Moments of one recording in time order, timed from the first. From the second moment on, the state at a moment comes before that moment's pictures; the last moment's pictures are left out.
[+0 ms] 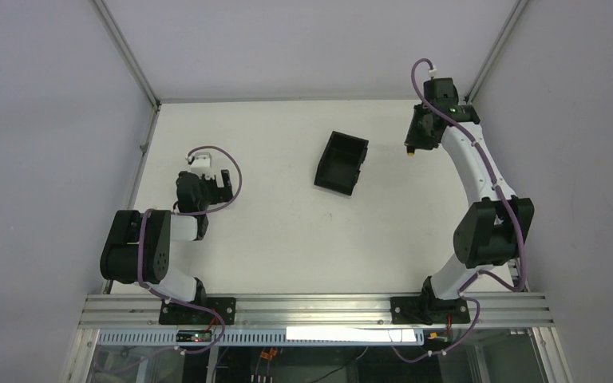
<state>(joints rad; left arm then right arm) -0.02 1.53 0.38 0.86 0.05 -0.05 0.10 1.64 1.57 -0.88 0.13 0.29</state>
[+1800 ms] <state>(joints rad) -0.02 1.53 0.38 0.86 0.05 -0.05 0.51 1.87 1.46 -0.50 0.14 0.46</state>
